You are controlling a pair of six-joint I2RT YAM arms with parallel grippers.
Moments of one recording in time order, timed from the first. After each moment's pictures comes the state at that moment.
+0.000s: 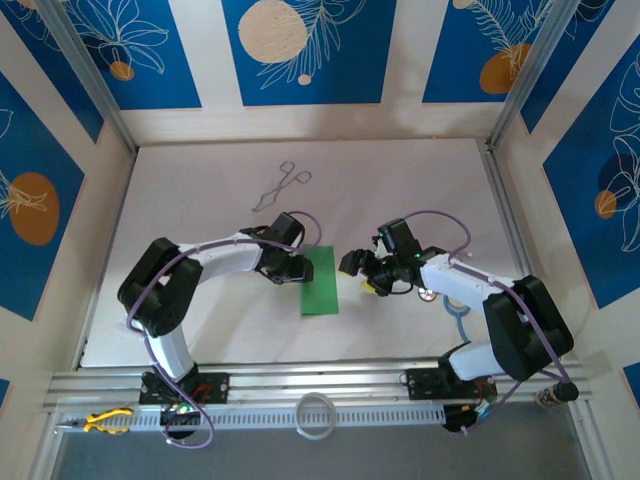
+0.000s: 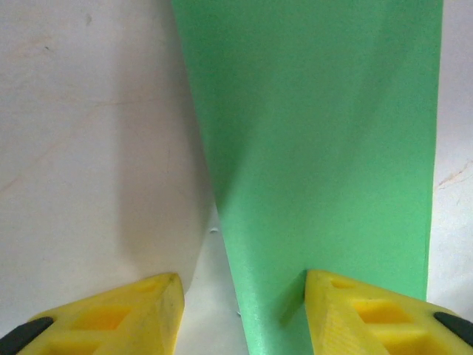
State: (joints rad) left arm -0.67 1.78 1.04 -0.47 0.21 -0.60; right arm 0.48 1.39 0.68 -0.29 -0.47 0.92
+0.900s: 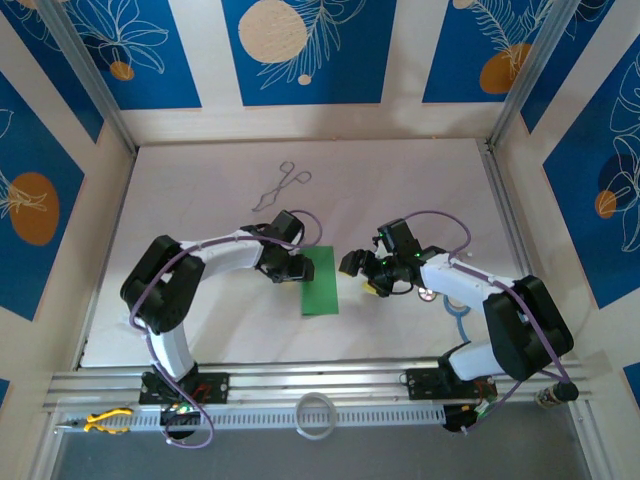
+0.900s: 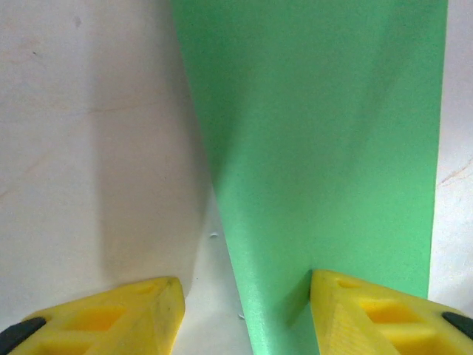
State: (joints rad) left arm -0.66 1.80 1.06 -0.49 0.25 -0.57; right arm 0.48 1.39 0.68 -0.31 -0.46 0.92
